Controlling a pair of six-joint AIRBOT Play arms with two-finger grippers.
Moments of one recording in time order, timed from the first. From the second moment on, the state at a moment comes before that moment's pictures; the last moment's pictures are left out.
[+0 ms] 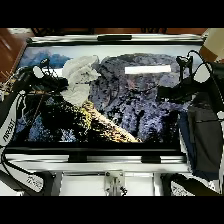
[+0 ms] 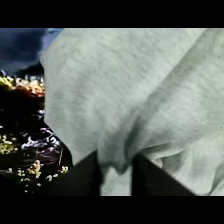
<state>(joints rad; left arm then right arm) -0.02 -1.78 1.59 1.36 -1.00 -1.71 0.08 -1.25 1.35 -1.41 1.39 1.66</state>
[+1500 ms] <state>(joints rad) -0.70 -1.48 1.62 1.24 -1.10 -1.70 0.08 -0.68 1.34 -1.79 1.56 1.76</state>
